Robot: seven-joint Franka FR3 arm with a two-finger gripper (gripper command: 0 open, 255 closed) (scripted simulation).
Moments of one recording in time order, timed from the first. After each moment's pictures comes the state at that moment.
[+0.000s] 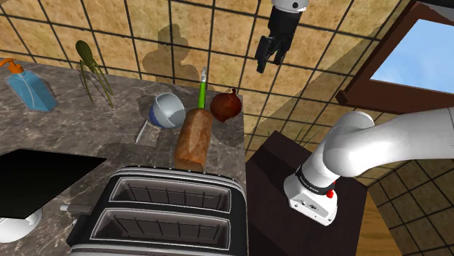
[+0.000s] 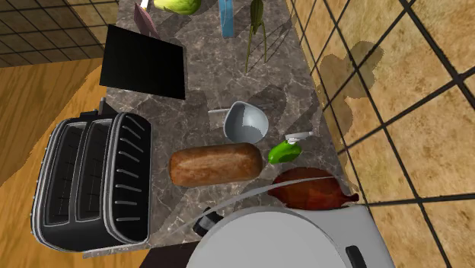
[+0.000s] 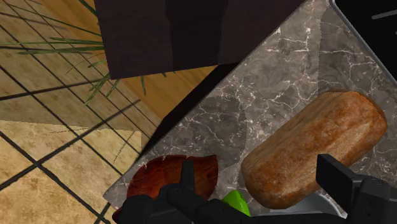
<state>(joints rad) 0.00 -0.75 0.02 -2.34 0.00 1.58 0.11</state>
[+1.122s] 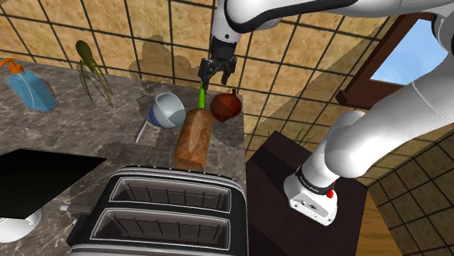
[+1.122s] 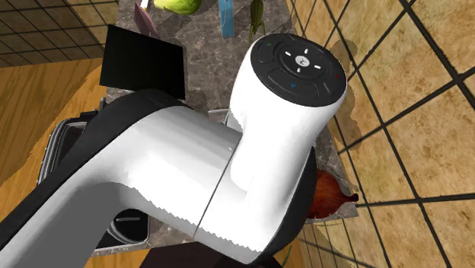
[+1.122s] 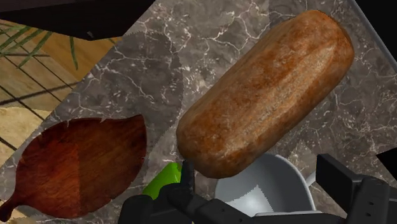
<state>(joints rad) 0.06 -0.31 0.07 -2.29 0.16 2.01 0.17</state>
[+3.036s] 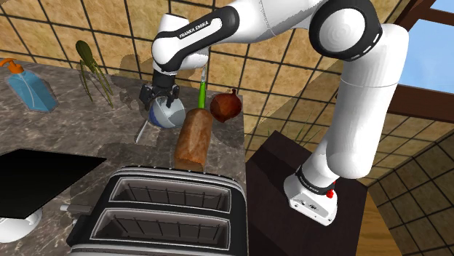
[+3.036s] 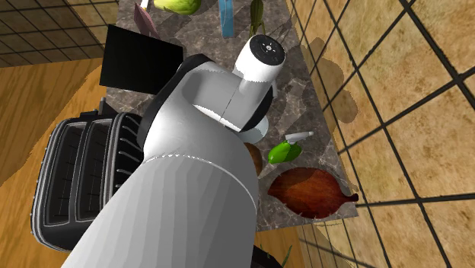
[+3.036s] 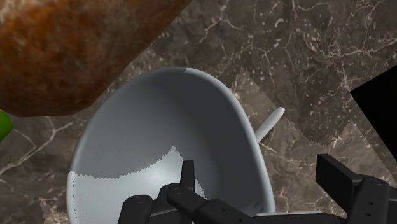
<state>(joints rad) 0.14 0.37 0.14 -1.87 0.30 2.35 0.19</state>
